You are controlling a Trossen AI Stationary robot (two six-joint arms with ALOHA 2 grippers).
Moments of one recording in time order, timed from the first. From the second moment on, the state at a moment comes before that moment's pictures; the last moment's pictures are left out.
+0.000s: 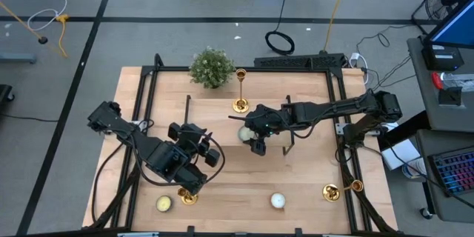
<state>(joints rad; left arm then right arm) -0.56 1.73 1.77 -1.51 -0.97 -1.52 0.06 1.58 1.26 -0.45 0.02 0.25</state>
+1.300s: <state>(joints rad) -0.56 1.73 1.77 -1.51 -0.97 -1.52 0.06 1.58 1.26 -0.37 0.02 0.28</state>
